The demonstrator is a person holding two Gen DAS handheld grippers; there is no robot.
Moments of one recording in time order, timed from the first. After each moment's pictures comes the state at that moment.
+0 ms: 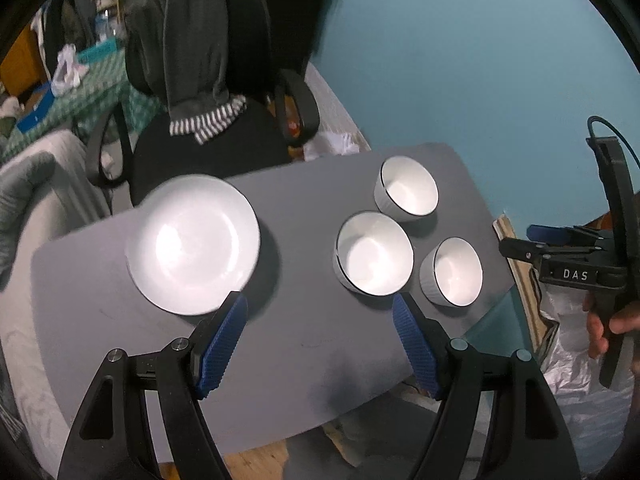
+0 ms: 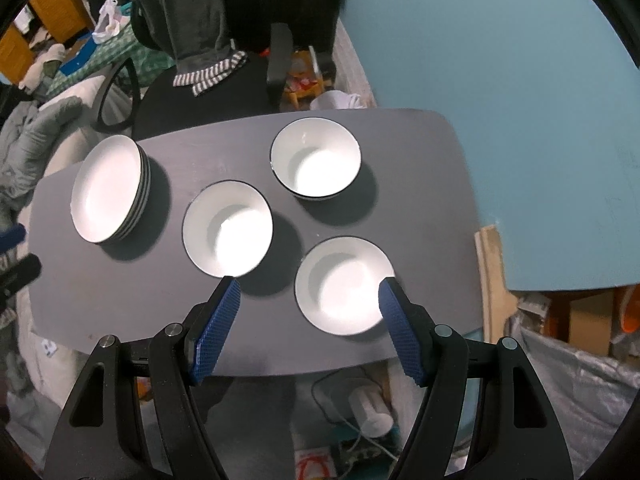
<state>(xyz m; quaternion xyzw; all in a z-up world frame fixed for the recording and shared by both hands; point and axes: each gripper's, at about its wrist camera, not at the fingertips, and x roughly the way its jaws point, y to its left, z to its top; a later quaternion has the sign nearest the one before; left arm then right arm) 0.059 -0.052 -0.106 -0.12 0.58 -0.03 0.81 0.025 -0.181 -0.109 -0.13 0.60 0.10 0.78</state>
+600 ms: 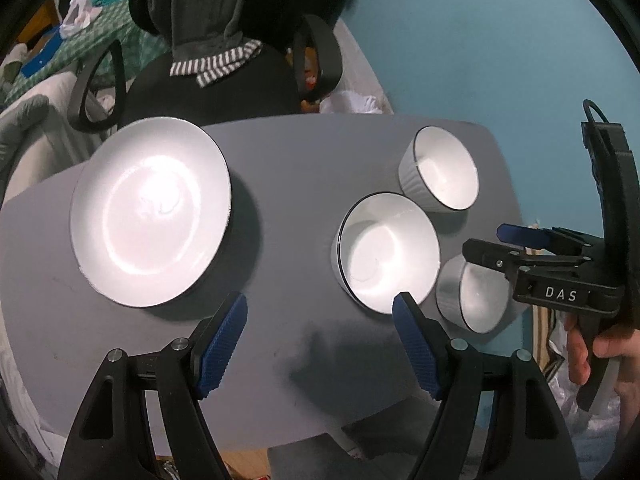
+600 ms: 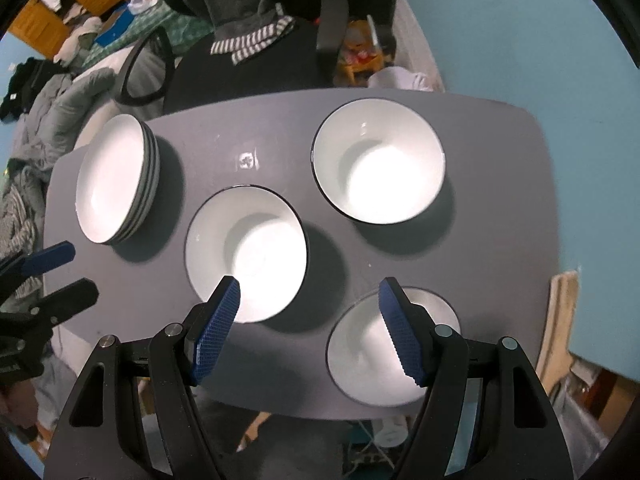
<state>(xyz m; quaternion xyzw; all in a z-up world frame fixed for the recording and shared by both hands) 0.100 -0.075 -0.182 -0.17 0.63 0.01 0.76 0.086 -0.161 -0.196 -0.12 0.65 0.19 0.72</state>
